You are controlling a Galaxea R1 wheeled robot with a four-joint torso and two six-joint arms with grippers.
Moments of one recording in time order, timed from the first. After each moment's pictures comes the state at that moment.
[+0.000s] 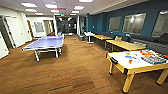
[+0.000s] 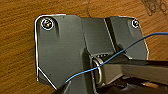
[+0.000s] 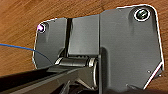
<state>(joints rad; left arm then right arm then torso) 1.49 2.92 -2.56 0.10 -0.01 -0.03 -1.52 3.10 -2.75 -0.22 0.03 0.24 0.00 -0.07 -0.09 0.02</state>
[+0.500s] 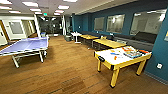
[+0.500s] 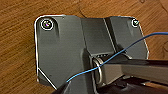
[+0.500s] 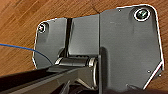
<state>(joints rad) 1.49 2.92 -2.56 0.11 -0.01 -0.03 -1.52 3.10 -2.75 -0.22 0.03 0.24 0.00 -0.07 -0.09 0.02</state>
